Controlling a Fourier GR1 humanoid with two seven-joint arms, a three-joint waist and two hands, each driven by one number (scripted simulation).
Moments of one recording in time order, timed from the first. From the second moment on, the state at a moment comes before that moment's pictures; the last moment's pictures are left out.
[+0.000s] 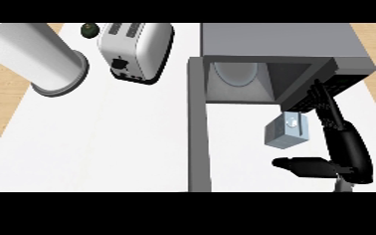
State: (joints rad) left arm 0.94 0.01 0.16 -2.35 0.35 -0.38 -0.40; right arm 0.04 -0.10 -0.12 -1.69 0.17 0.16 -0.24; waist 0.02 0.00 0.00
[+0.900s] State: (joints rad) left arm 0.99 0.00 0.19 -2.32 0.38 -0.44 -0.47; right arm -0.10 -0.17 -0.17 -1.19 0.22 0.17 -0.54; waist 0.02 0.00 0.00
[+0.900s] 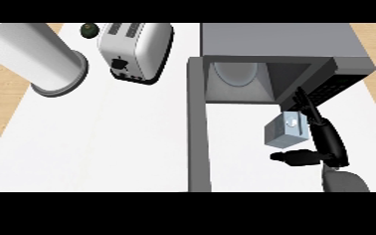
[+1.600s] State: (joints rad) left arm 1.04 0.01 0.23 -2.32 0.43 -0.50 -0.49; right arm -0.19 -0.19 -0.17 -0.86 0.36 -0.02 -0.76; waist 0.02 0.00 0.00
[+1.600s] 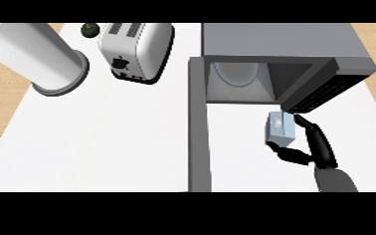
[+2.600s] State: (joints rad) left arm 0.98 0.01 0.31 -2.27 0.49 -0.57 -0.46; right arm -0.49 -0.16 -0.25 -0.35 0.43 -0.26 -1.04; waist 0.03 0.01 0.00
